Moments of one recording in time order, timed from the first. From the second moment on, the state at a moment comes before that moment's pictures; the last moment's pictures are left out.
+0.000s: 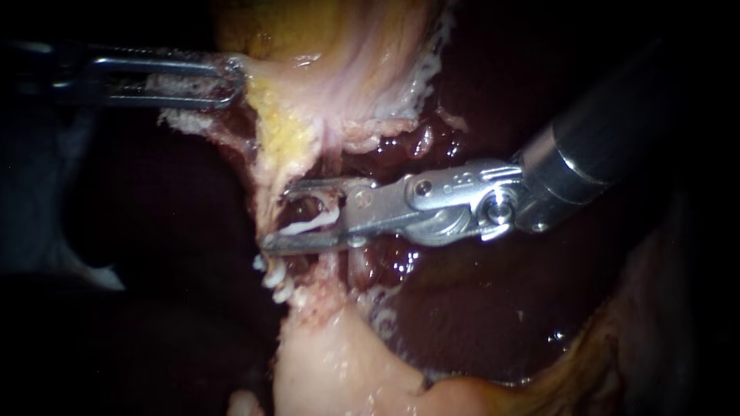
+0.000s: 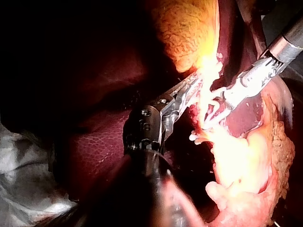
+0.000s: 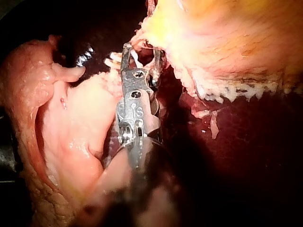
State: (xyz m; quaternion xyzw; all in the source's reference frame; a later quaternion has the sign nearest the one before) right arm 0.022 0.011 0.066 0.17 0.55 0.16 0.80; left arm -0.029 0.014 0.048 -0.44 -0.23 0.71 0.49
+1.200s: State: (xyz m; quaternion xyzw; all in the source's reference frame) right arm 0.017 0.008 0.062 0.27 0.59 0.15 0.74; left arm -0.029 0.014 0.048 -0.44 -0.23 0.71 0.49
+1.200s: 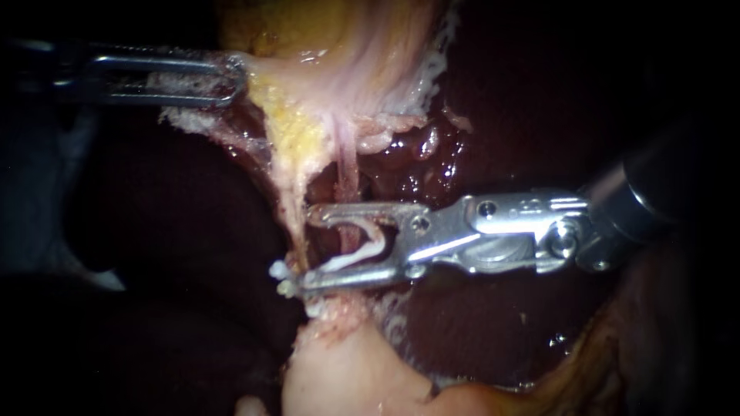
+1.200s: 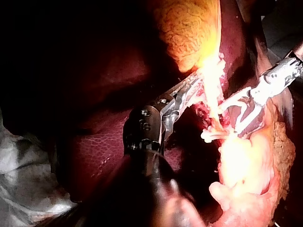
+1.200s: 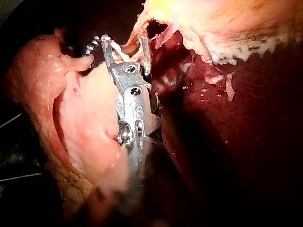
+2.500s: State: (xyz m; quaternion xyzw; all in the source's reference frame) right arm 0.023 0.007 0.067 0.34 0.62 0.13 0.69; left arm -0.030 0.014 0.048 -0.44 -0.23 0.71 0.49
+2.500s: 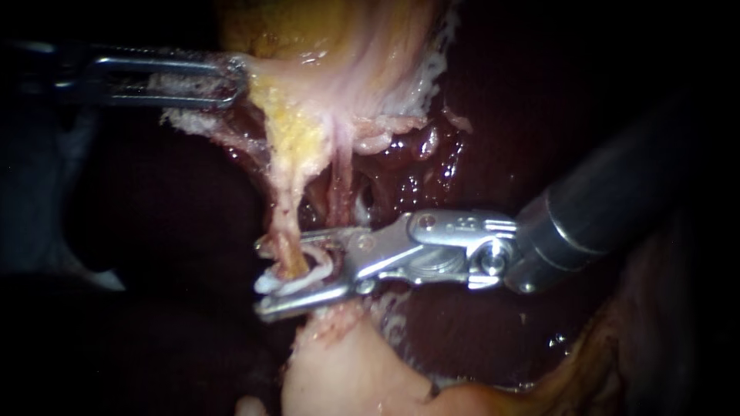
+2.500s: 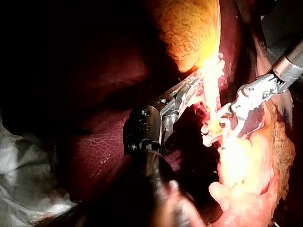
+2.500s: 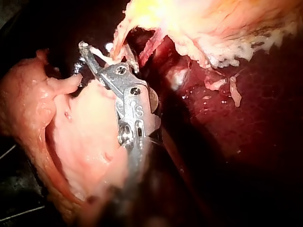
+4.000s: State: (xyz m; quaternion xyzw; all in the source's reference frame) right arm 0.023 0.013 0.055 0.33 0.67 0.17 0.64; left arm -0.030 0.014 0.049 -0.44 -0.23 0.71 0.49
